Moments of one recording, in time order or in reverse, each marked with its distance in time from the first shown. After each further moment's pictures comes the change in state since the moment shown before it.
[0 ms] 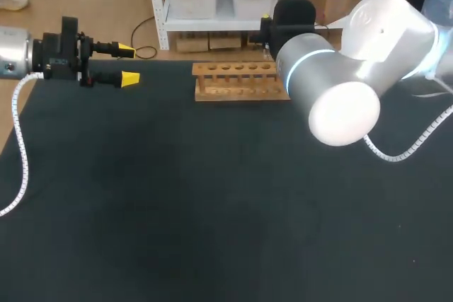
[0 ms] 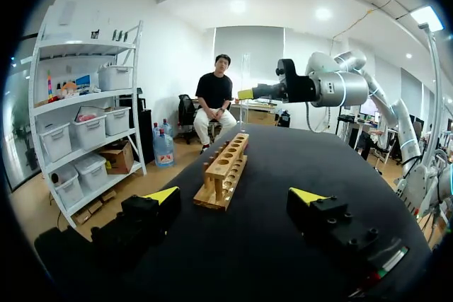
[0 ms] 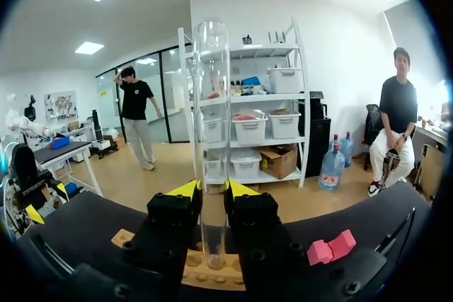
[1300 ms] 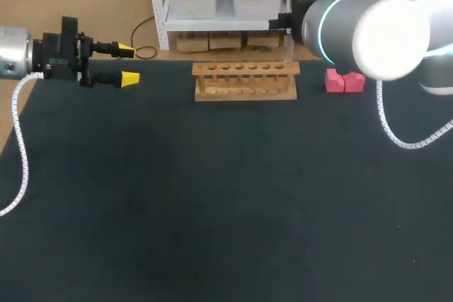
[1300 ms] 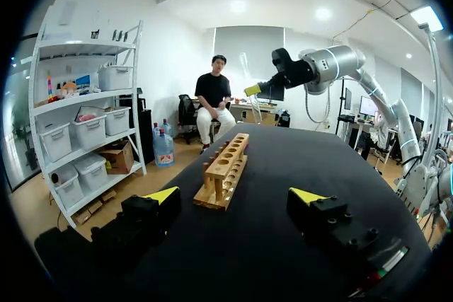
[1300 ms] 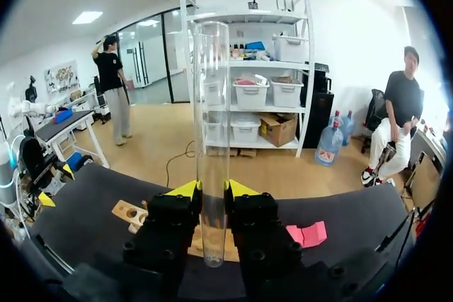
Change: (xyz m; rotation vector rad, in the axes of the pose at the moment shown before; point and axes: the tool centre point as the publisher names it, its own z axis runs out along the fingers) left arm 0.000 0.000 0.000 0.000 0.000 0.000; right arm -0.008 -0.028 -0.024 -0.022 0.265 -0.030
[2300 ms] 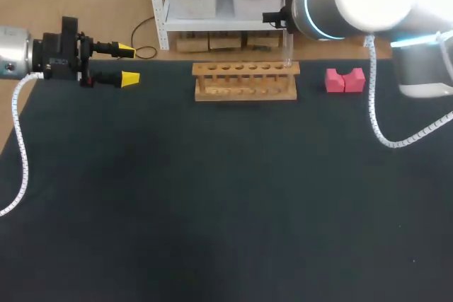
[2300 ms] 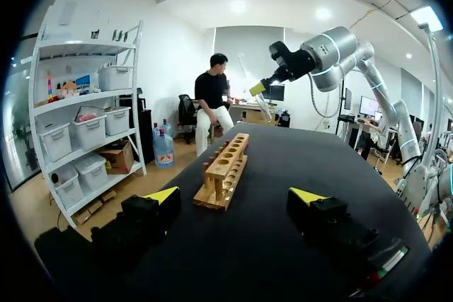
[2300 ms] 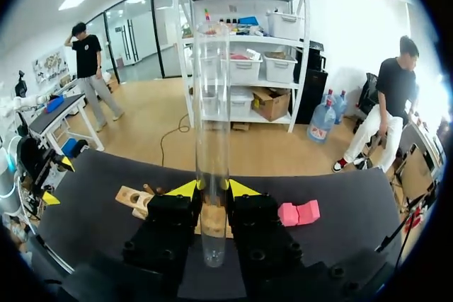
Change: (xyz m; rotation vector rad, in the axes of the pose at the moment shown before) left arm 0.000 0.000 0.000 0.000 0.000 0.000; right arm 0.006 0.006 -0.011 0.052 0.182 0.020
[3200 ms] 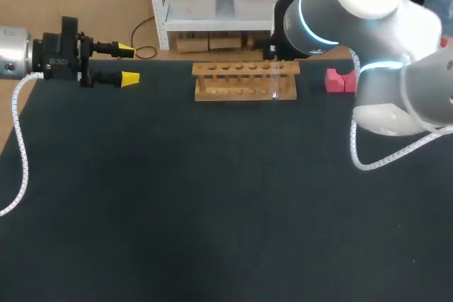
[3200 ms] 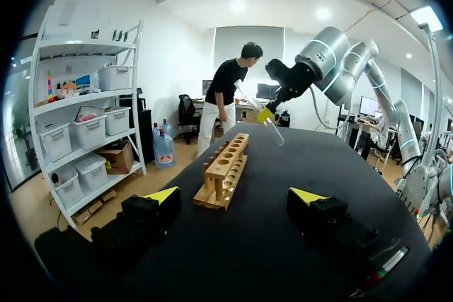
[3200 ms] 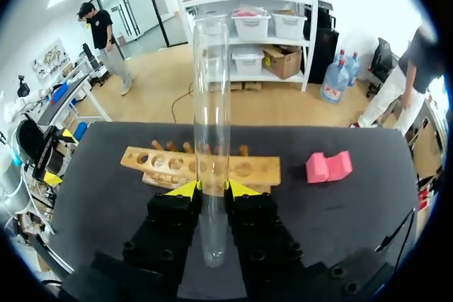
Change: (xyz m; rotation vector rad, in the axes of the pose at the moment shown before) left arm 0.000 0.000 0.000 0.000 0.000 0.000; right arm 0.064 0.024 0.016 -0.067 0.226 0.070
